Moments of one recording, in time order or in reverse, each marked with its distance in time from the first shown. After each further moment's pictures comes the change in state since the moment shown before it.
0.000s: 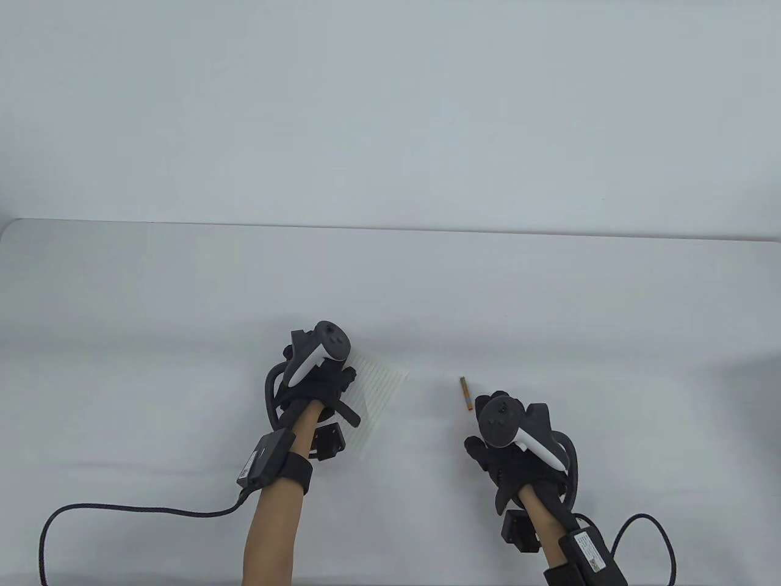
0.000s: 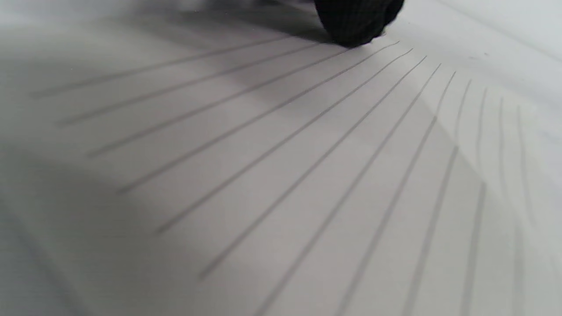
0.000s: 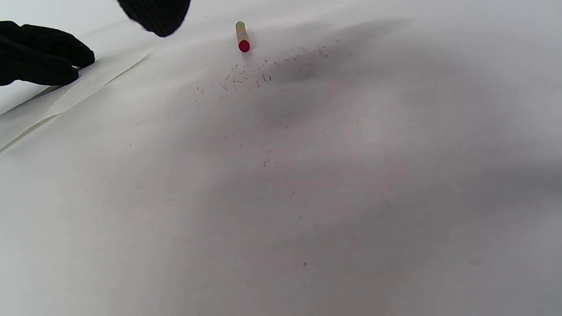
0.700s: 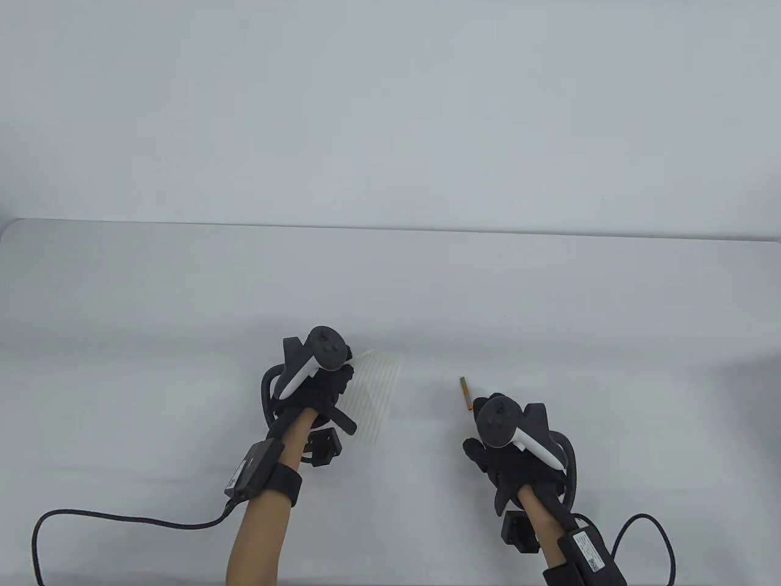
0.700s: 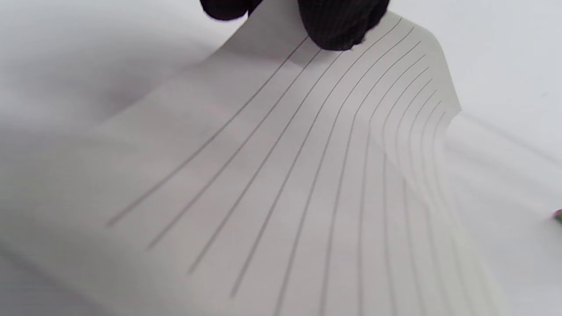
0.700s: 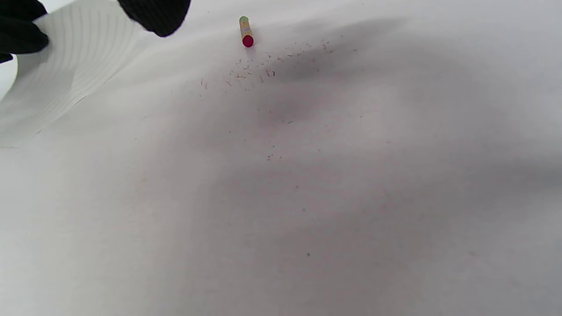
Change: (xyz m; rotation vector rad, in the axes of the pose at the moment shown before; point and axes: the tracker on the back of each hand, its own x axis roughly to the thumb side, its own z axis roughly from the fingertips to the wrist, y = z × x) left_hand -0.002 0.016 0.034 0.195 -0.200 0.032; right_hand 0.002 -0.001 0.004 0.008 -0.010 0.010
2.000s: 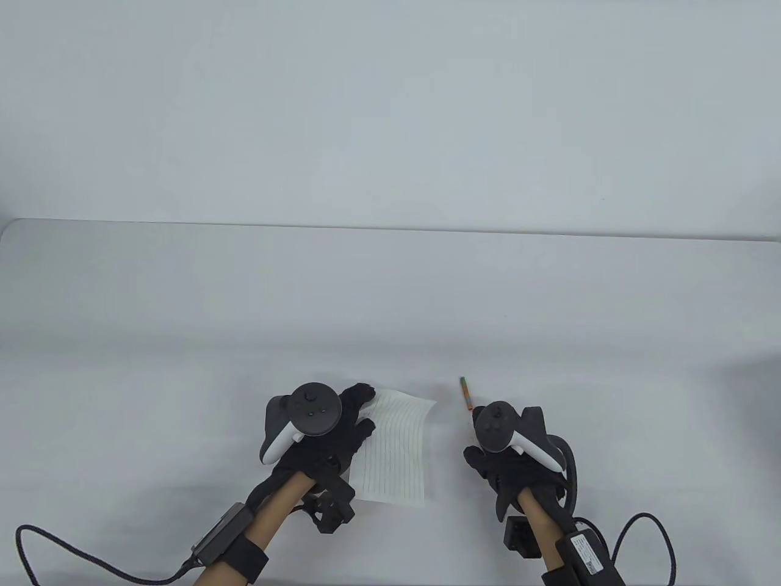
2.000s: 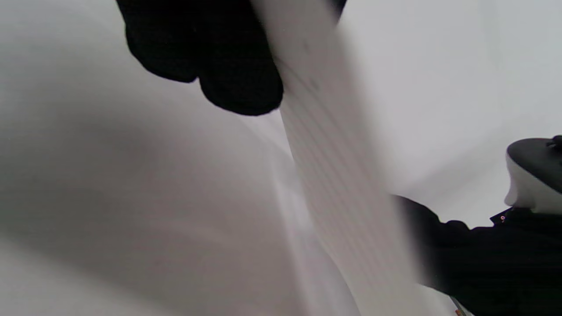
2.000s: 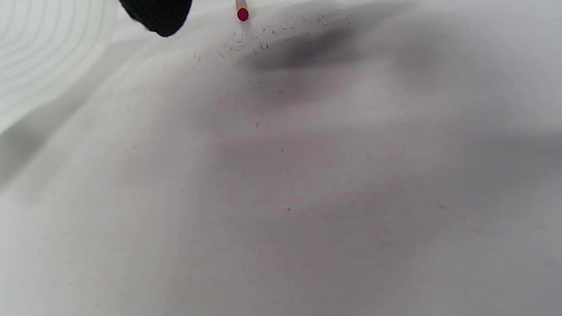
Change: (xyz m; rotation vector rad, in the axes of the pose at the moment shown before) left_hand 0.015 -0.045 0.076 -0.081 -0.326 0.308; right_hand -0.001 0.008 0.001 0.054 0.005 0.020
